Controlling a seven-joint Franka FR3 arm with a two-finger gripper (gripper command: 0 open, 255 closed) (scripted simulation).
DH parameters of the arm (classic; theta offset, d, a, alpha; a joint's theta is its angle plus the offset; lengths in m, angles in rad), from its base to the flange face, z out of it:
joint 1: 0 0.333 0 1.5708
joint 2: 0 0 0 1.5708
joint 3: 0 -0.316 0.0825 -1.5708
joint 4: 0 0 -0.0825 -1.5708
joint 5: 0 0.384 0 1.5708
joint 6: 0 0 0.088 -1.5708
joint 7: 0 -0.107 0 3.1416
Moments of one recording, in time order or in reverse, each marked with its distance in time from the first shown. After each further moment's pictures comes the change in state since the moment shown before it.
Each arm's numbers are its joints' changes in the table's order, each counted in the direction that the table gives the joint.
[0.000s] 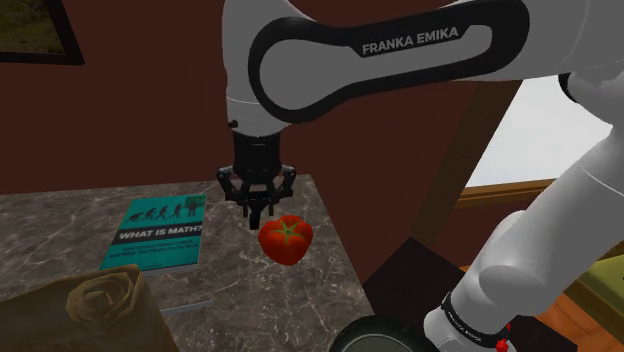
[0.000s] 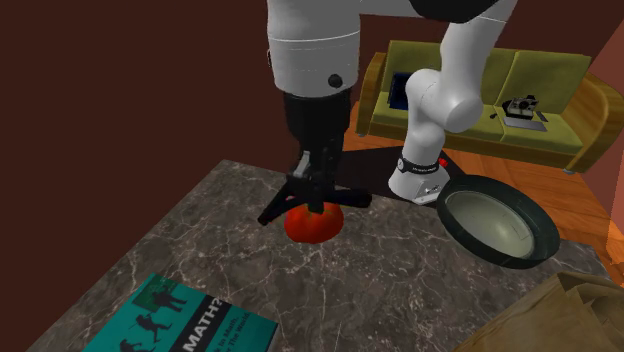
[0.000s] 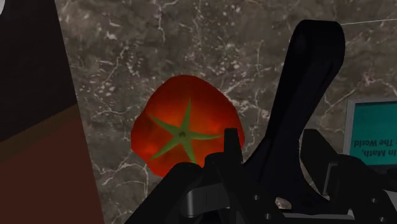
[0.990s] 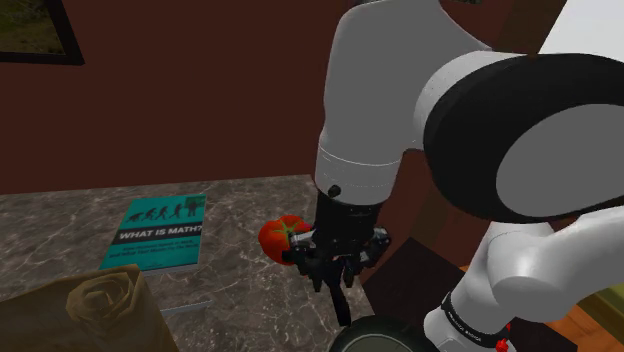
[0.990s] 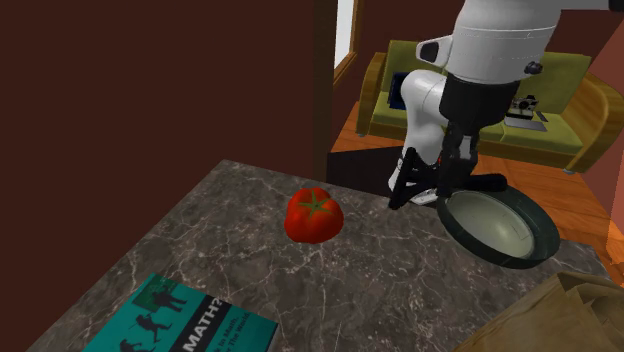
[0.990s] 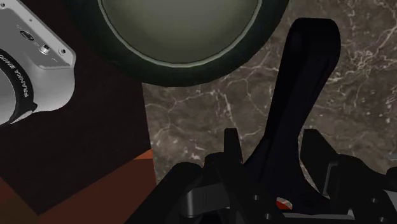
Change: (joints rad) arm 0.215 0.530 0.007 -0.373 0.278 -0.101 -0.061
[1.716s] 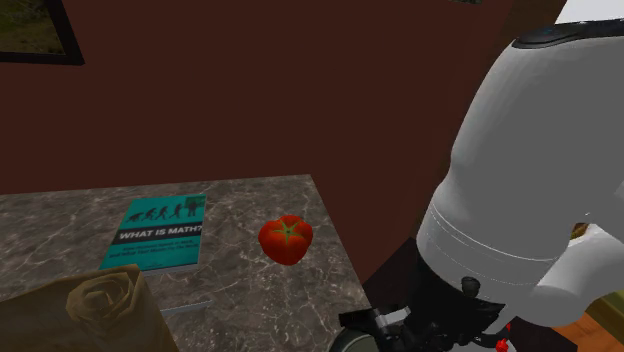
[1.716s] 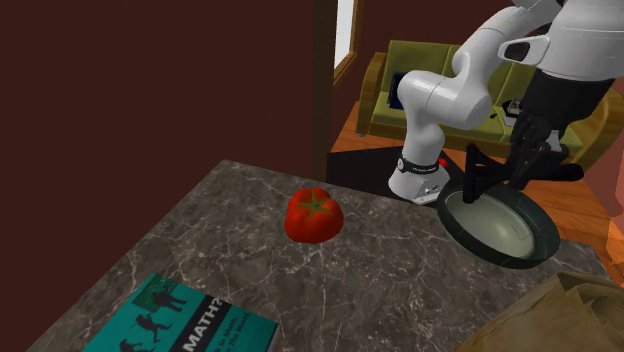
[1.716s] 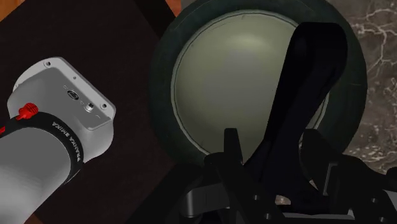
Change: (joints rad) arm 0.190 0.278 -0.044 -0.123 0.144 -0.122 -0.158
